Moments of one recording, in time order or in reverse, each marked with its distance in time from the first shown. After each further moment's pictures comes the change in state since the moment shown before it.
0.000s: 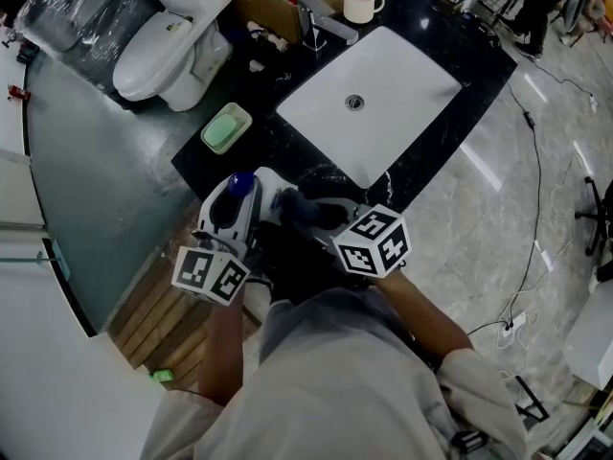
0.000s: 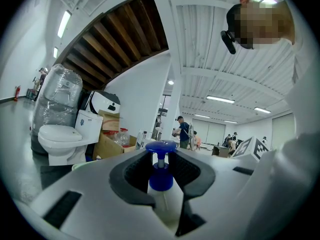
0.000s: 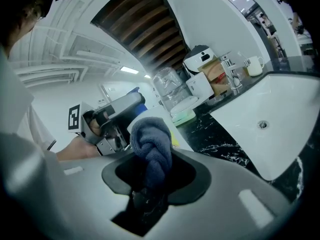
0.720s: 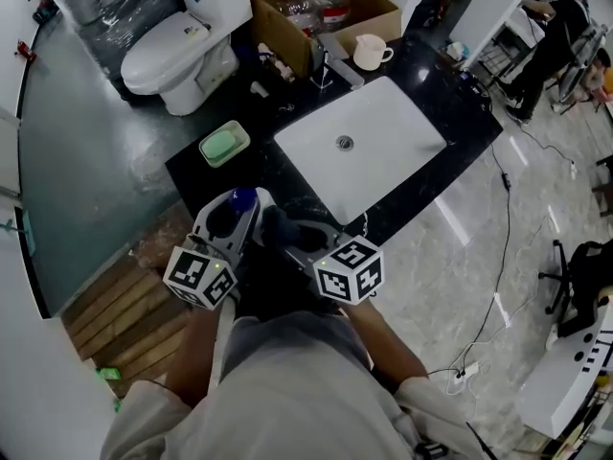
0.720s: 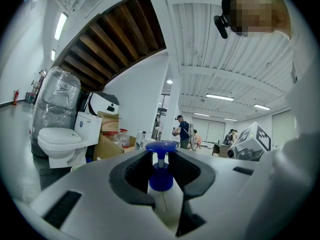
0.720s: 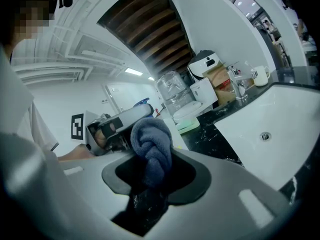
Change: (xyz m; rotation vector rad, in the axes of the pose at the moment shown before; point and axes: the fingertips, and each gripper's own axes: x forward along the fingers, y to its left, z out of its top) left arm 0.006 -0.005 -0.008 0.021 -0.011 -0.007; right arm -0.005 0.010 0.022 -0.049 -0.028 0.011
